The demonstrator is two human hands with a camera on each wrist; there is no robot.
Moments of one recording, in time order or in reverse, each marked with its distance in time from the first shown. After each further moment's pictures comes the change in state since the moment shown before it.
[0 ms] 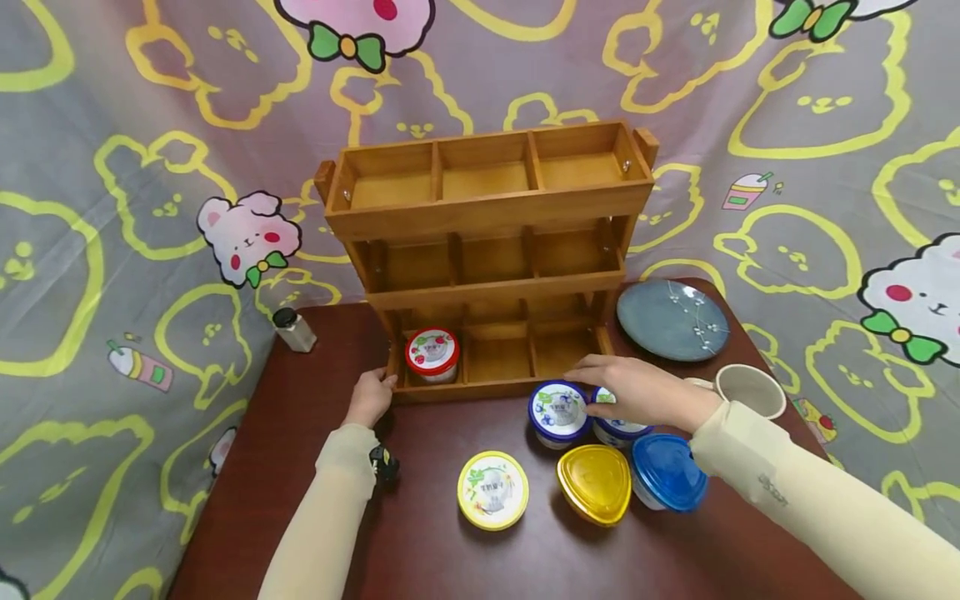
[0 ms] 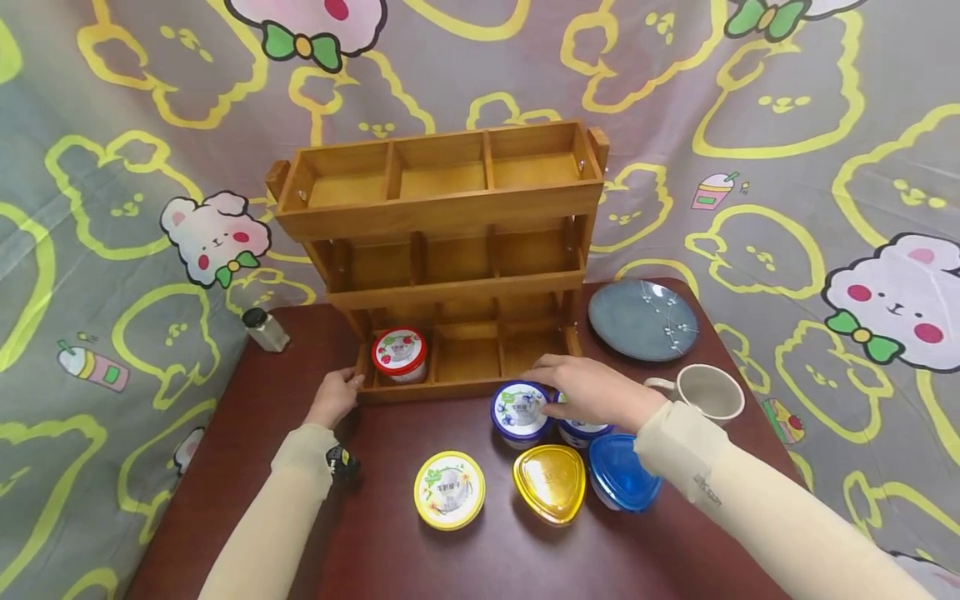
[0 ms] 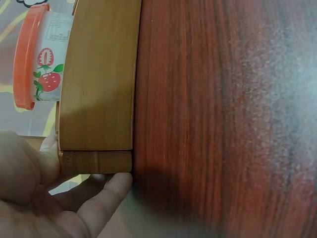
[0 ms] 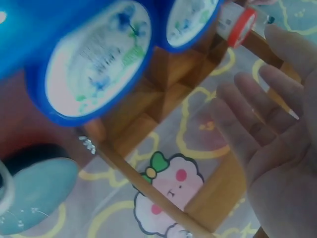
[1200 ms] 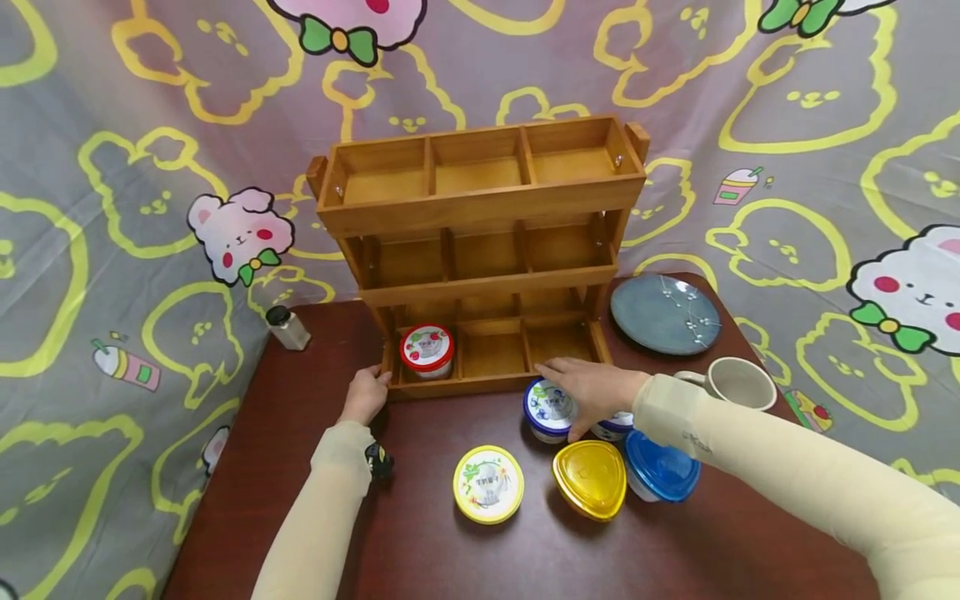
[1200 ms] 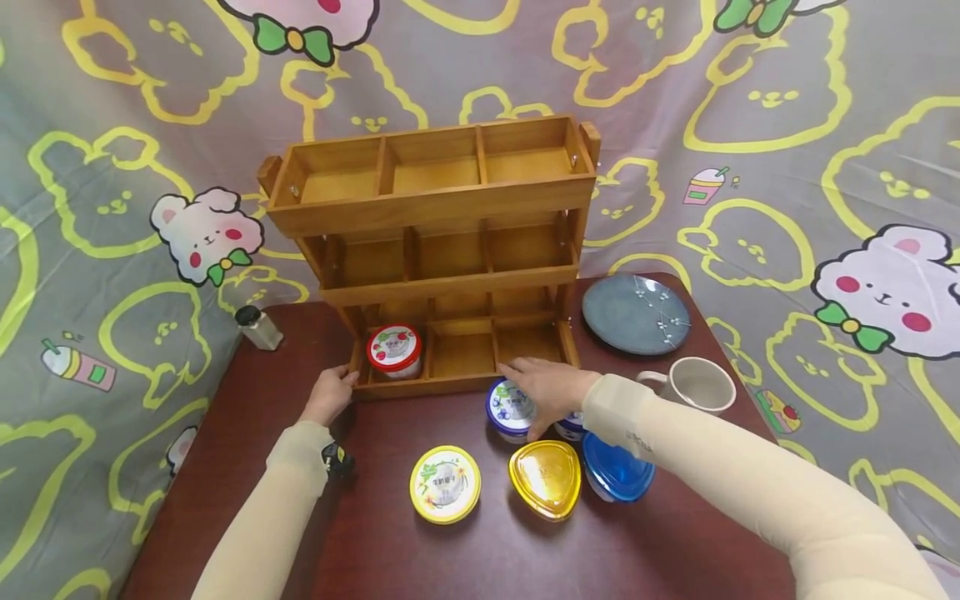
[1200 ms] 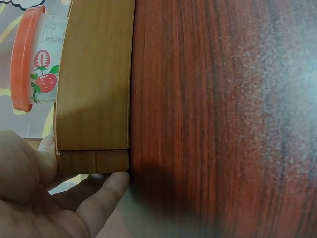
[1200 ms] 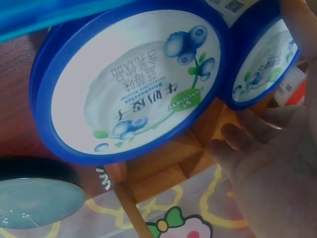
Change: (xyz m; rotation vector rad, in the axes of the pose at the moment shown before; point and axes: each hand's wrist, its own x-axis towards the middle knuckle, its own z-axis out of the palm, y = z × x) left_hand -0.002 0.001 -0.001 0.006 -0.005 -0.010; right_hand 0.042 0.007 0.038 0.026 -0.340 0.152
